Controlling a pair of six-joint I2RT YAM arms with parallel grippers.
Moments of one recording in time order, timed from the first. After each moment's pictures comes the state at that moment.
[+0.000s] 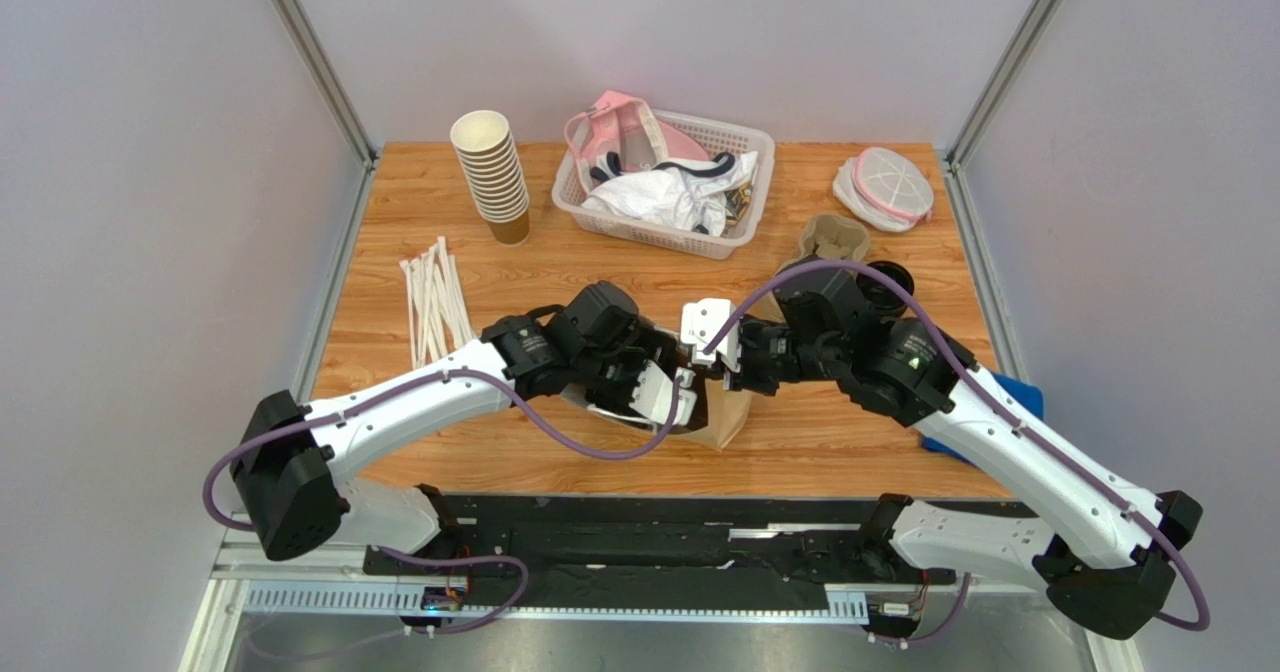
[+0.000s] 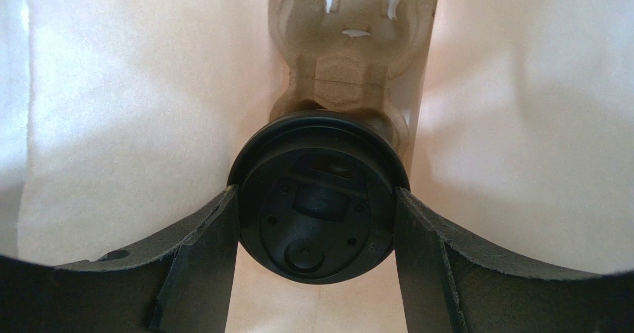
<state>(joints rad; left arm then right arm) -0.92 1.32 1.01 -0.56 0.21 1.10 0.90 1.04 1.21 -0.80 -0.30 -0.59</state>
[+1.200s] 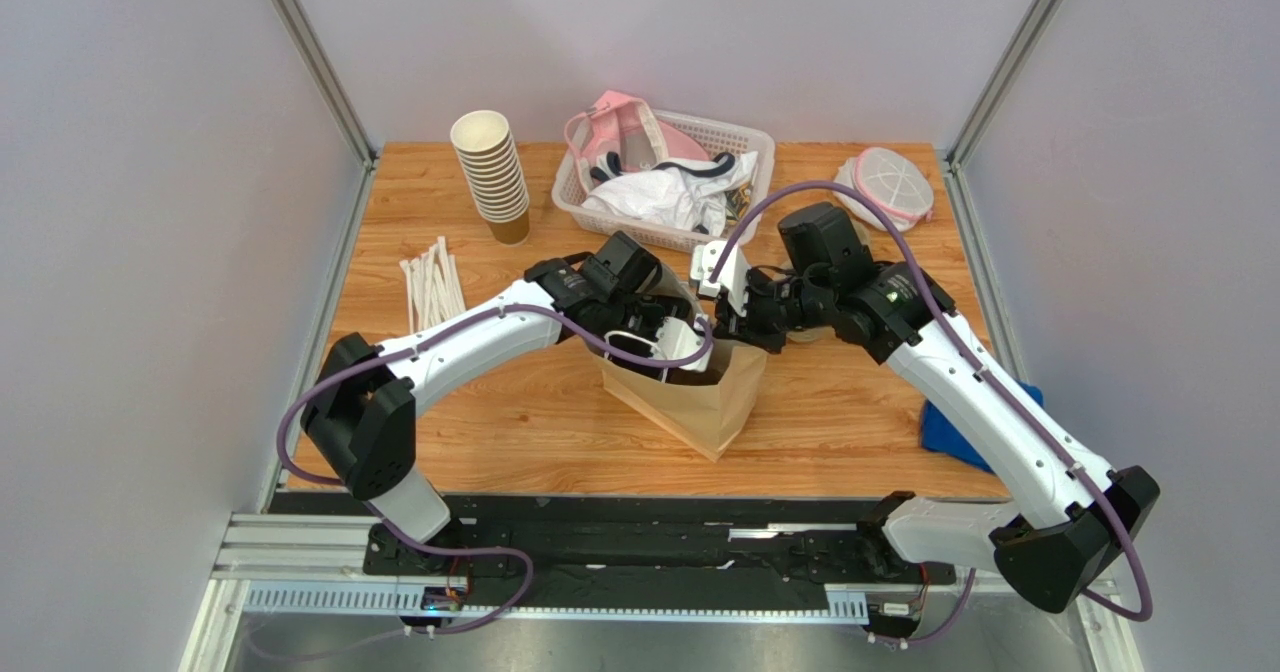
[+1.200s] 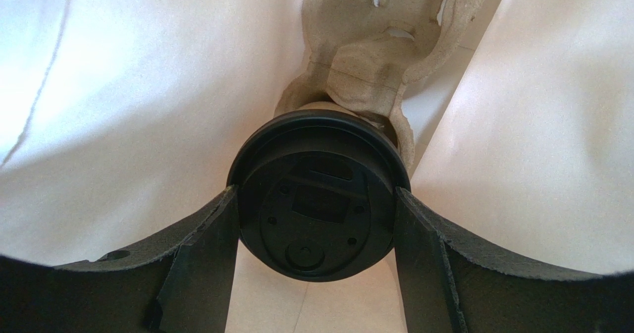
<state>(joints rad) -0.78 1.63 1.28 -0.70 0.37 1.12 0.63 1.21 1.32 -0.89 -0.50 -0.66</state>
